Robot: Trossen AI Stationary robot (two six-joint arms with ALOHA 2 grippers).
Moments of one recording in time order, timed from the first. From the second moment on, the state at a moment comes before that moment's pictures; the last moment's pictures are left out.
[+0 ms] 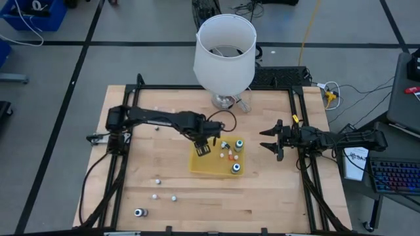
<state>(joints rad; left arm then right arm) 0.03 1.94 1.61 -1.10 -0.16 -0.33 0.03 0.19 0.02 0.07 0.13 0.20</state>
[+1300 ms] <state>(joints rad) 0.02 1.77 1.61 -1.21 -0.31 -0.40 0.03 0.19 0.02 0.07 0.13 0.20</state>
